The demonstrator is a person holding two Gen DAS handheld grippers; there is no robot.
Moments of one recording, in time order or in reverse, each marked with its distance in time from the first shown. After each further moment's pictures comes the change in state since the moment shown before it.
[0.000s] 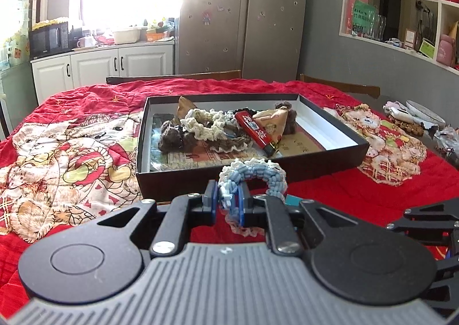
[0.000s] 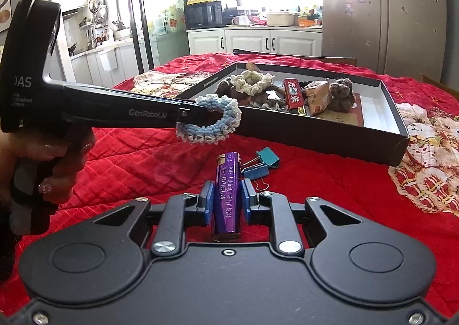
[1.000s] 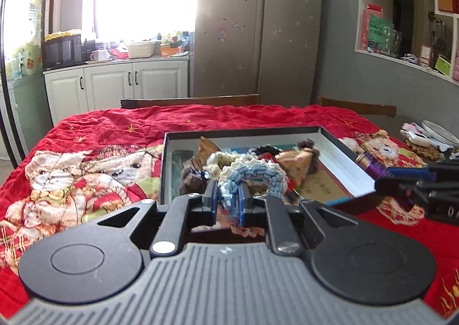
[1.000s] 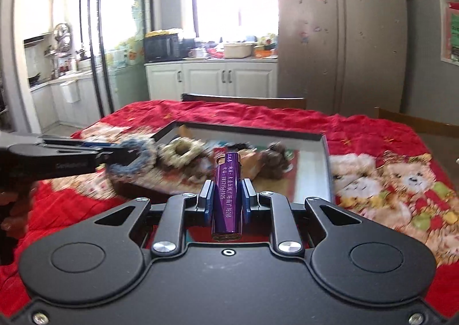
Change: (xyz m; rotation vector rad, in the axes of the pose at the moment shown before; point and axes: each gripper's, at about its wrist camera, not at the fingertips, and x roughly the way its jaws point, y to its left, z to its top) left arm 0.011 0.013 0.046 -0.012 -0.051 0.070; right arm -0.015 -0.061 0.072 0.059 -0.125 -0.177
